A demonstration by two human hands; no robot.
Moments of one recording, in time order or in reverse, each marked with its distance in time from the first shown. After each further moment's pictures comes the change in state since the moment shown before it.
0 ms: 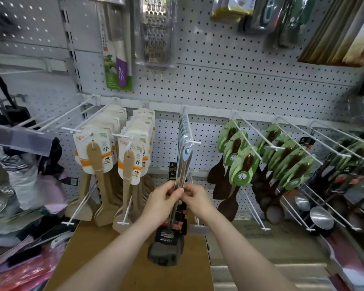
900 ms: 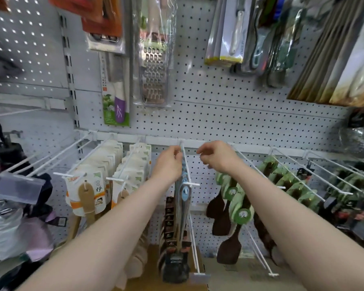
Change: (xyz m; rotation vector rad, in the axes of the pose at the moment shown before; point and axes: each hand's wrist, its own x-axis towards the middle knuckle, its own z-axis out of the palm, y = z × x) left_hand 0.128 0.126 -0.041 0.167 0.197 0.013; right_hand 0.087 -0.142 -0.134 -0.474 0.201 -0.070
